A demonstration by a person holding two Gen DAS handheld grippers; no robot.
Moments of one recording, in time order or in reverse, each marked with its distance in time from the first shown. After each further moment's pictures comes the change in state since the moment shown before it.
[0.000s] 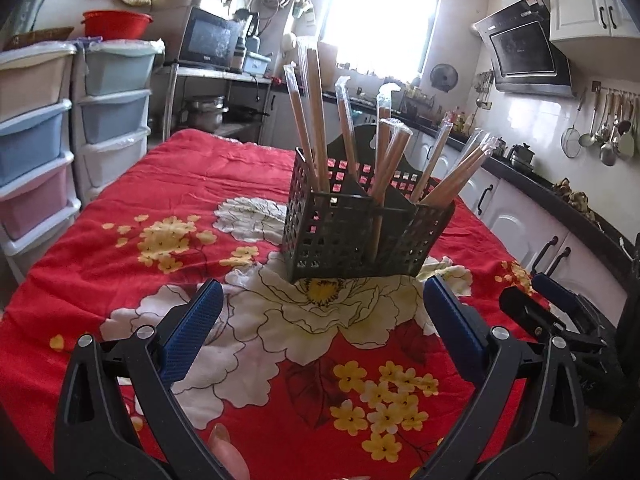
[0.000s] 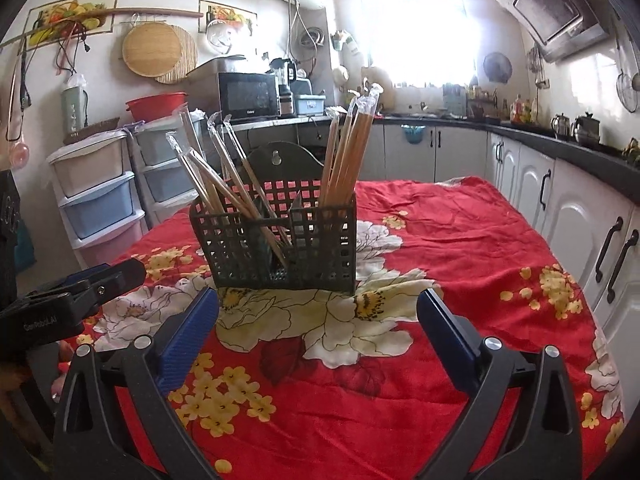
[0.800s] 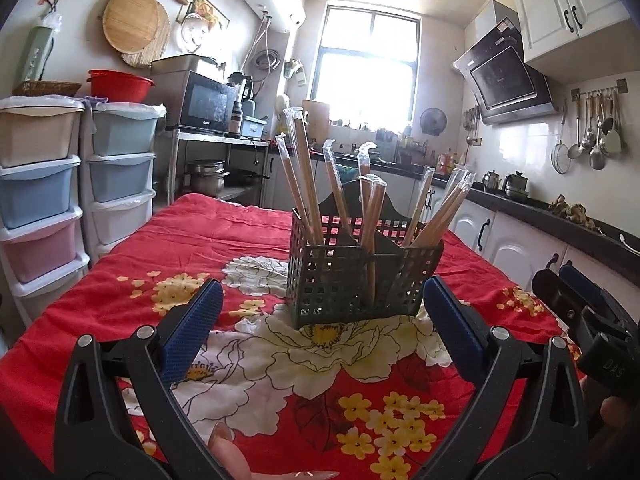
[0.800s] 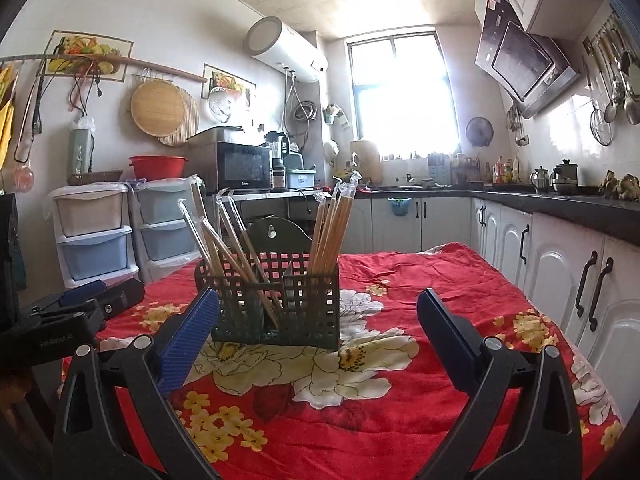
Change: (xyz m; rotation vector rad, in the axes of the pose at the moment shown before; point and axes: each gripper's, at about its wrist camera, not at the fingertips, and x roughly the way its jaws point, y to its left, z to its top) left arm -0.026 -0.009 -0.007 0.072 -0.228 0.013; right arm -0.038 0.000 -0.010 -0.014 -0.289 -0.047
